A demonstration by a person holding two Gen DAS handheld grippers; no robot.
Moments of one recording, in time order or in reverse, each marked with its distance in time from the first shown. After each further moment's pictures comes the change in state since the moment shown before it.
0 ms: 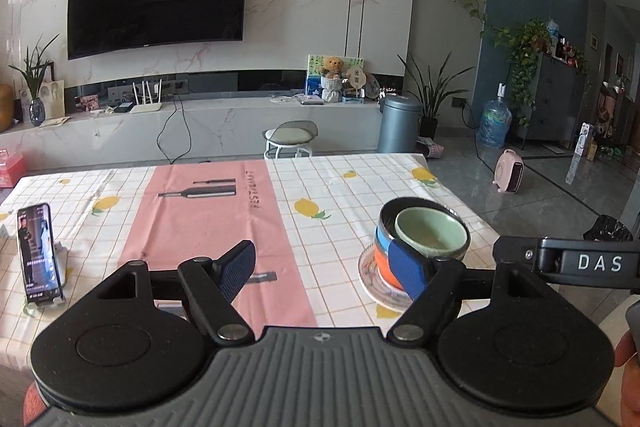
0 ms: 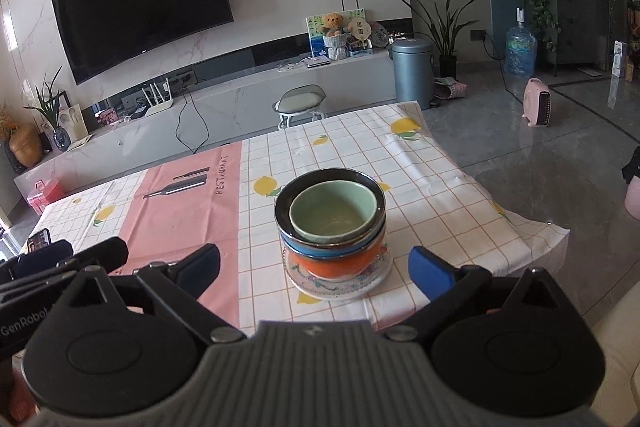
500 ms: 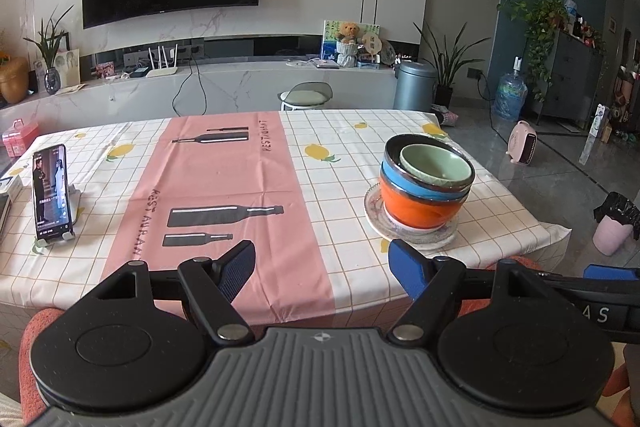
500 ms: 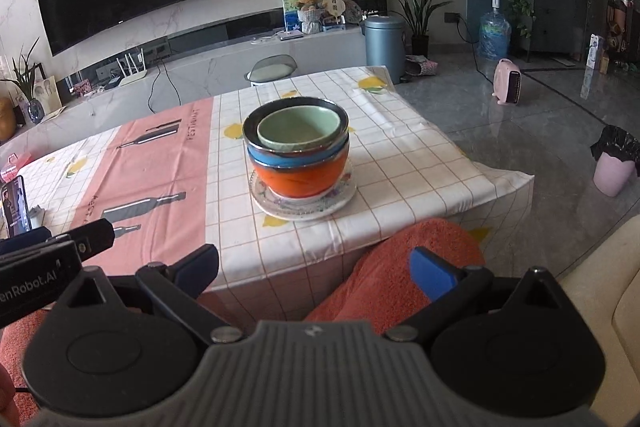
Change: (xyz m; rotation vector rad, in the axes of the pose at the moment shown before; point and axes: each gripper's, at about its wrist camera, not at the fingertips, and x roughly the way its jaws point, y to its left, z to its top) left arm -0.014 -0.001 -0.049 -0.025 0.088 0.045; right arm -0.015 -0.004 -0.071 -0.020 0.076 -0.093
